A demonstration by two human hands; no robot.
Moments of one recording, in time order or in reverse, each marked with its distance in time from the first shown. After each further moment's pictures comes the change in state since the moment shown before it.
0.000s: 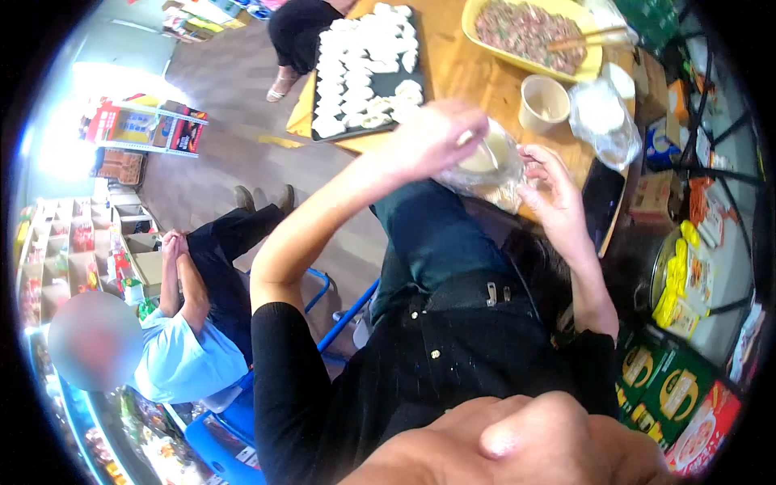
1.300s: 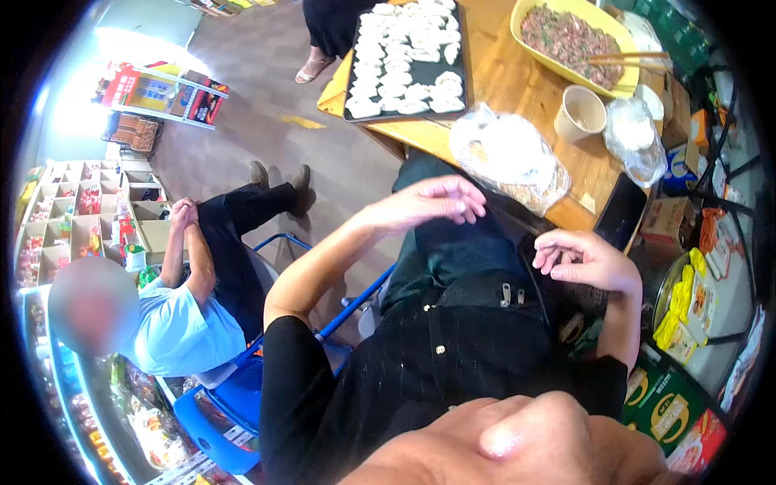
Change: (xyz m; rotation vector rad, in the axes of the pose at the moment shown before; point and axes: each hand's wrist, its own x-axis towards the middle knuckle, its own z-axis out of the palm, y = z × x) left_hand -0.124 0.024 0.021 -1.444 -0.219 -0.571; right_hand -0.019 -0.018 -0.043 0.266 -0.926 0.475
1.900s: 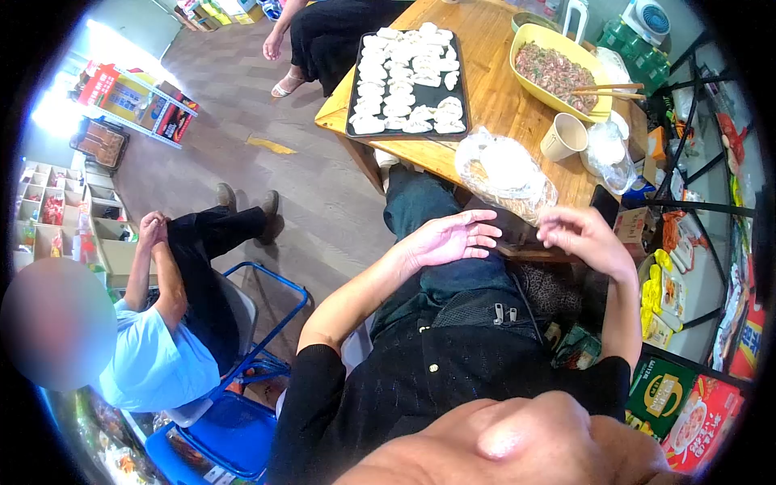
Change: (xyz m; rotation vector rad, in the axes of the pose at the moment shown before) left_hand 0.018 -0.087 0.005 -0.875 -0.218 0.062; right_hand 0.024 -0.063 0.032 -0.228 0.404 0.080
